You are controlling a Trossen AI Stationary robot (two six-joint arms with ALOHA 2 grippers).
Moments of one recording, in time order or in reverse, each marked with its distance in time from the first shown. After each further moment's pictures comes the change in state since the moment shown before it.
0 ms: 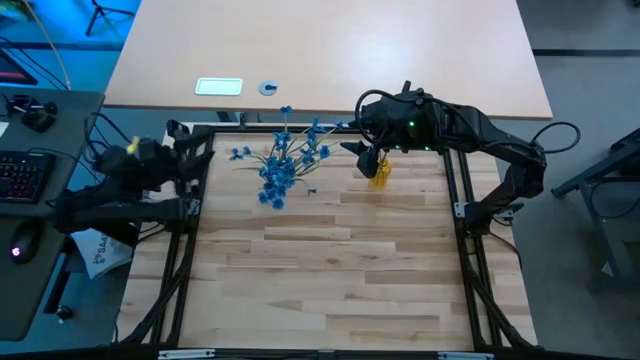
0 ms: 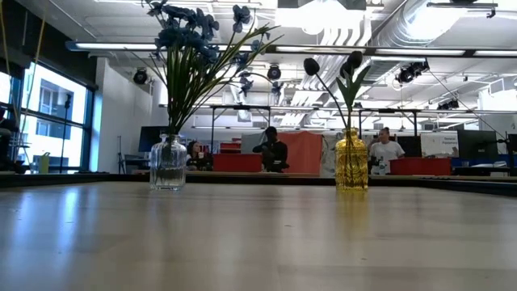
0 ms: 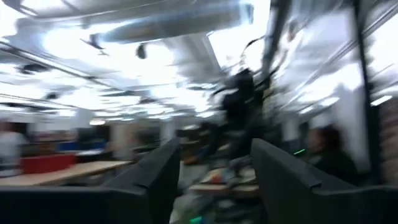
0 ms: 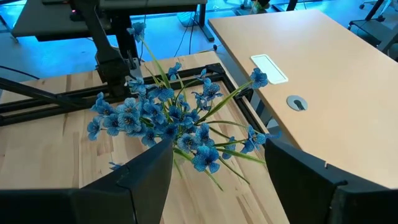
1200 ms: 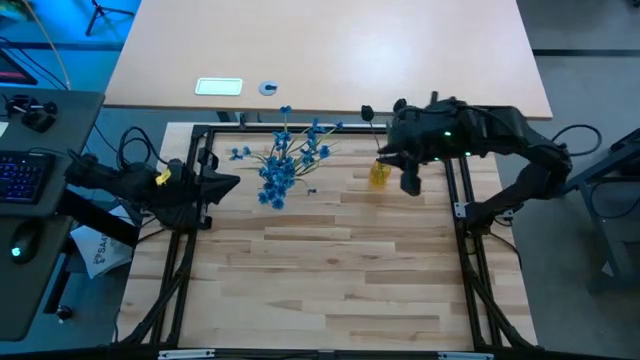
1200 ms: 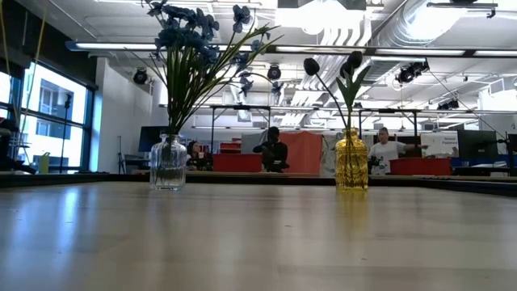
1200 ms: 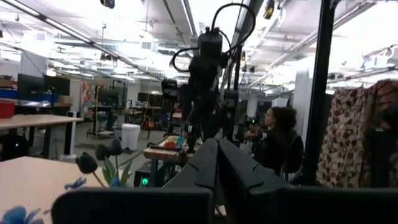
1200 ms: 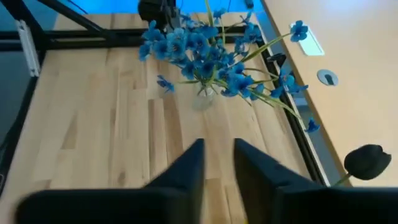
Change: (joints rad) left arm -0.532 0.232 -0.011 0.150 -0.380 -0.026; right arm 0.064 -0.146 -0.020 -0.282 -0.107 -0.071
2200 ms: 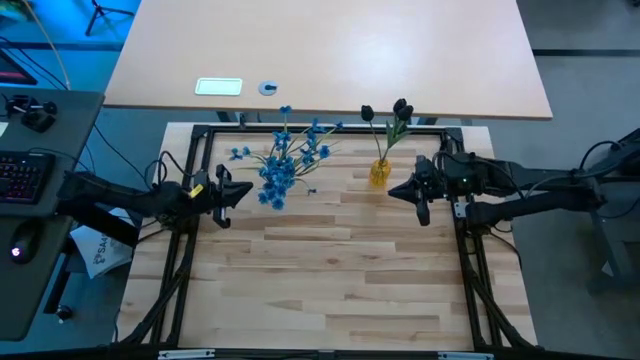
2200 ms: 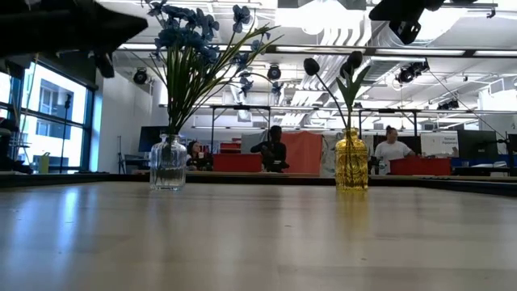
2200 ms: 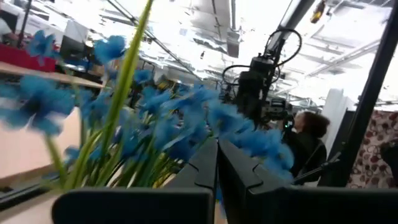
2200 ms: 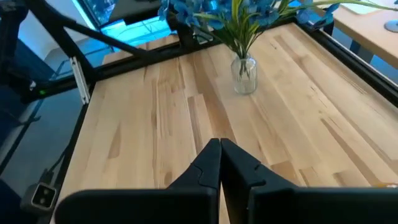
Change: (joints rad) left arm 0.218 -0.130 -0.535 0.344 0.057 -0.244; right arm 0.025 -0.614 -1.133 0.747 -0.117 0.270
